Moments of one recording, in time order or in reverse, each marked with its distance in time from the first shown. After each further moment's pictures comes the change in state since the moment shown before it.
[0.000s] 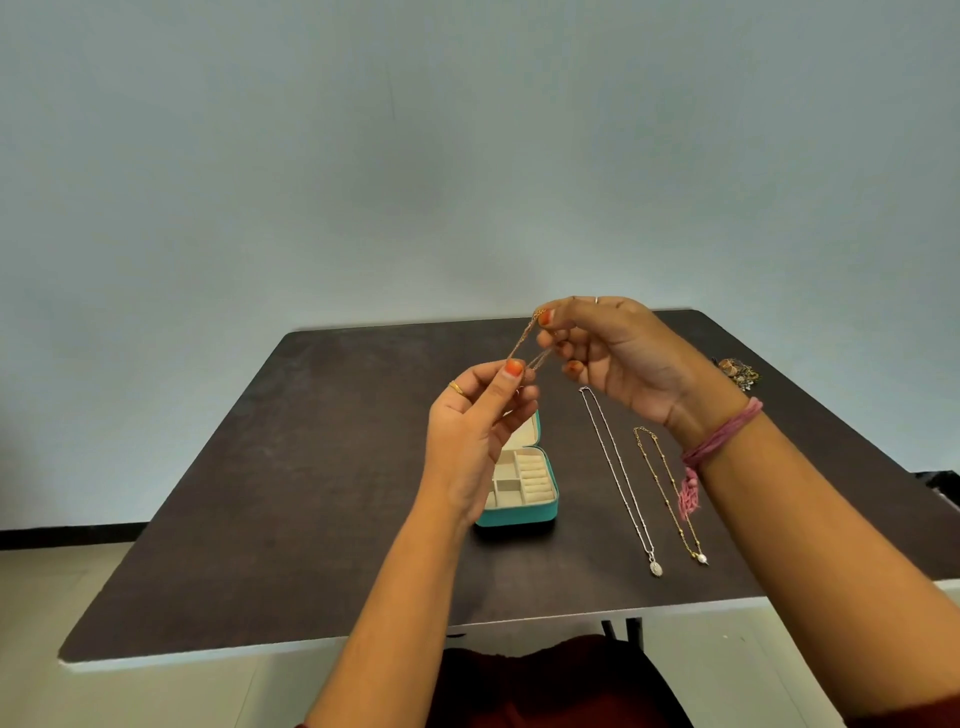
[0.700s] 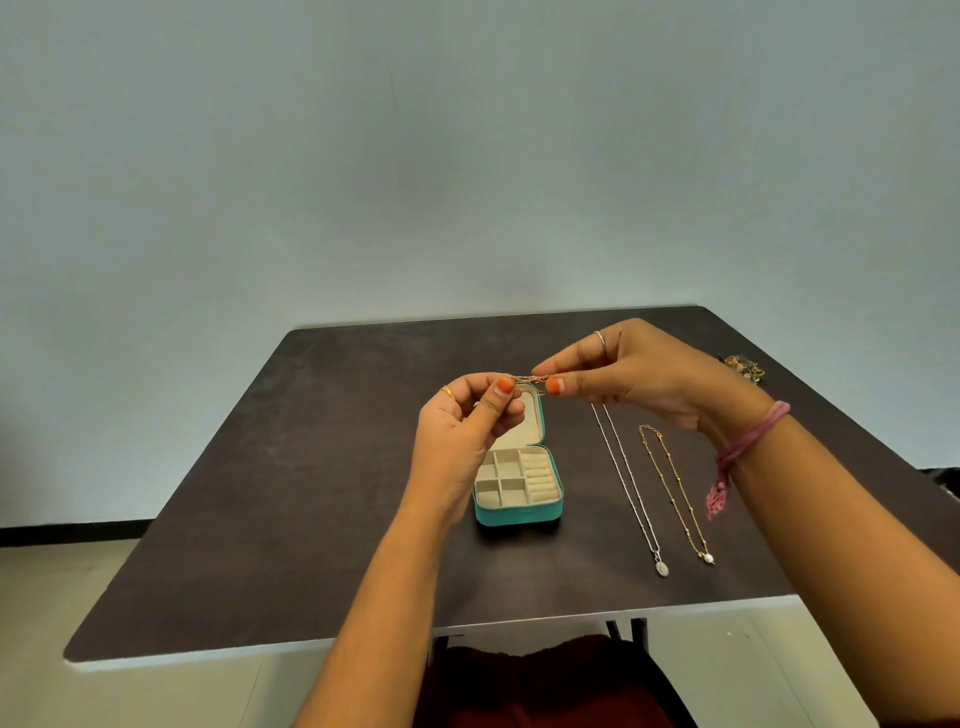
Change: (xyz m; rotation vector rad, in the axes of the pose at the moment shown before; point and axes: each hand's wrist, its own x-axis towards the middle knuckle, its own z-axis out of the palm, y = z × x) left_hand 0.005 -0.004 -0.023 0.233 0.004 0.020; right_hand 0.004 0.017 -0.025 -0.522 -0.111 0.064
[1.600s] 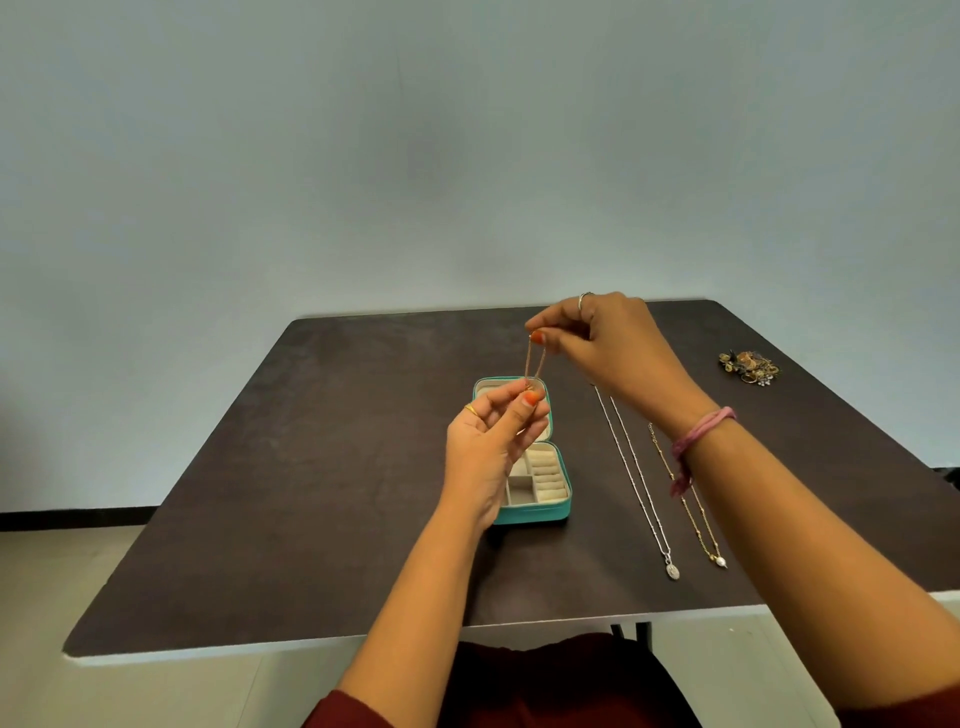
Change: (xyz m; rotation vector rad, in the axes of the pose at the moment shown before) left_hand 0.016 -0.037 0.006 -0.298 0.075 -0.161; right_hand 0.033 -0.003 0.023 -0.487 0.393 -0.309
